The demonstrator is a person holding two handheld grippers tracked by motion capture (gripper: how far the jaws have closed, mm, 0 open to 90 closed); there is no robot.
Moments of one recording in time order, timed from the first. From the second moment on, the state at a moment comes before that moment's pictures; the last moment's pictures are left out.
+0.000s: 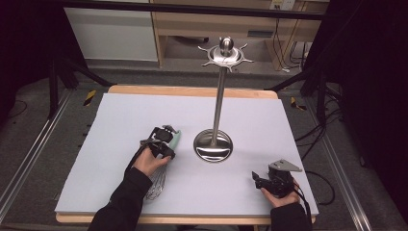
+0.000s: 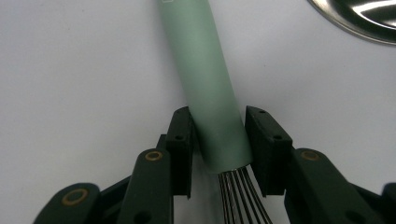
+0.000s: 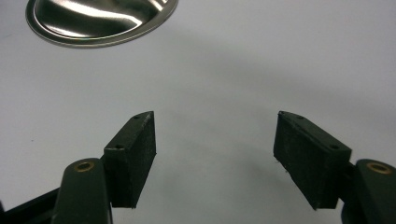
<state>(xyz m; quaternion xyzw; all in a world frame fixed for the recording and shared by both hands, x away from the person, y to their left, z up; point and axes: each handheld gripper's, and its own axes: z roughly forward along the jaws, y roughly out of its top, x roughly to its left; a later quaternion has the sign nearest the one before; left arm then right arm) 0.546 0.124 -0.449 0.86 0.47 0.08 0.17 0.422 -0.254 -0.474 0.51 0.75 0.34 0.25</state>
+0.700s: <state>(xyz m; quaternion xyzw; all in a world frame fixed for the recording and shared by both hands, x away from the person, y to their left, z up) 0.522 0.130 -0.422 0.85 0.46 0.08 0.24 0.422 -0.254 -0.474 0.51 0.75 0.34 0.25</state>
